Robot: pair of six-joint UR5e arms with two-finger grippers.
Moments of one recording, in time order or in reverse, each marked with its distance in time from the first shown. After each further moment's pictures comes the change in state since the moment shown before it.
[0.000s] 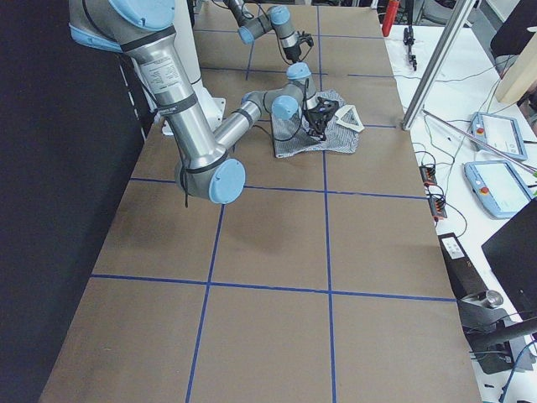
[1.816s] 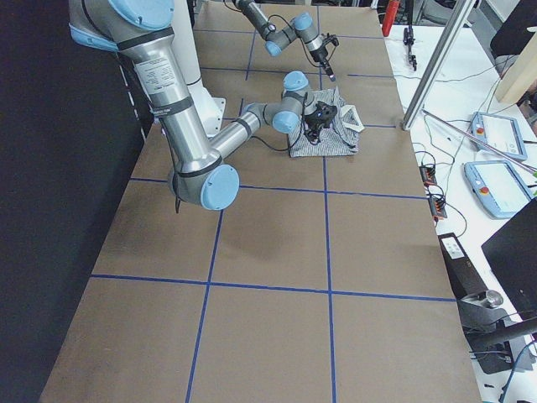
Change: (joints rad) left arm -0.052 -0.010 0.148 -0.270 0.000 0.058; right arm -0.096 -0.242 0.316 0.154 0.060 0.167
